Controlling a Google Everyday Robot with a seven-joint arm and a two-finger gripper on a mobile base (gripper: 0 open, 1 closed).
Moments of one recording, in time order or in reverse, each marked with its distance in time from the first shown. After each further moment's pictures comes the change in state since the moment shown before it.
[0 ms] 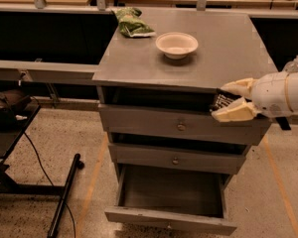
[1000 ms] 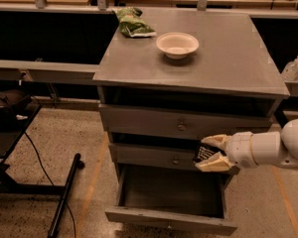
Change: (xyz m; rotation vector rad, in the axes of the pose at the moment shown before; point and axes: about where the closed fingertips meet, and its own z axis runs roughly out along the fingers) arm 0.130 0.085 0.101 -0.152 0.013 0.055
